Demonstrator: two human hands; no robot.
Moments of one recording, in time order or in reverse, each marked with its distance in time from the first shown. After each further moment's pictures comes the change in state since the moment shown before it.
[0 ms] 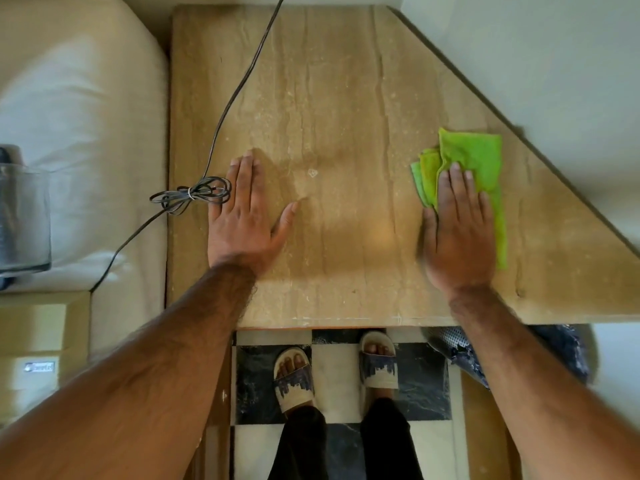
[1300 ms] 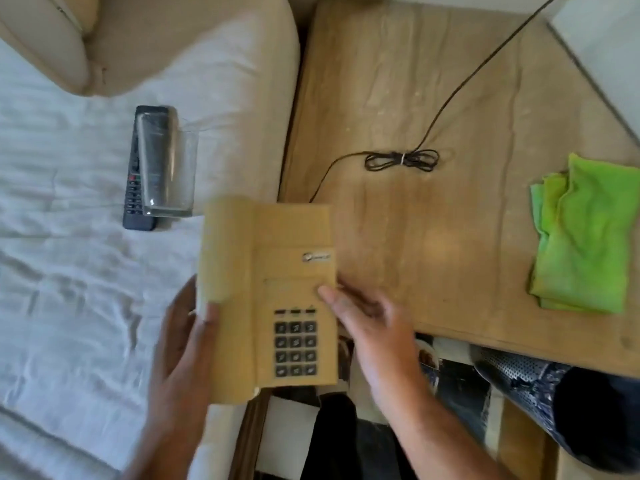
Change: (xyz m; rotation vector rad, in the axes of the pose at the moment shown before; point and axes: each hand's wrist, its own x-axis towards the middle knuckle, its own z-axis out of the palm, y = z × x) left_hand -0.210 -0.085 -0.150 -1.218 0.211 -0.794; right_hand -0.114 -0.229 -0.065 1.560 -0.726 0.599
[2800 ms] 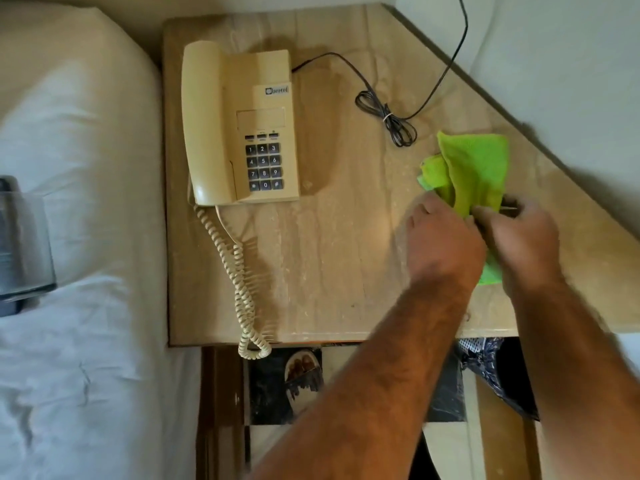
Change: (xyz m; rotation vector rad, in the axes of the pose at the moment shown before) left_hand -0.046 0.038 0.419 0.608 -0.657 0.120; right_hand 0.081 -0.118 -0.260 -0.576 0.823 -0.140
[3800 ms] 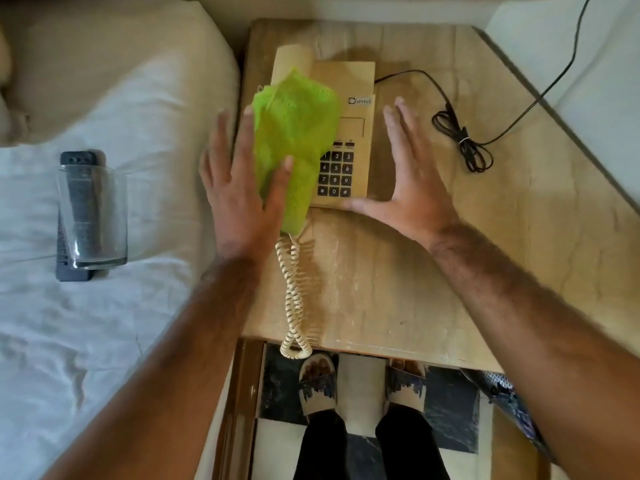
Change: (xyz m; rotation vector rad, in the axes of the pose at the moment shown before) left_hand 0.024 -0.151 -0.256 0.403 0.852 0.366; right_hand -0.033 -0.111 0.145 -0.248 -0.392 -1.049
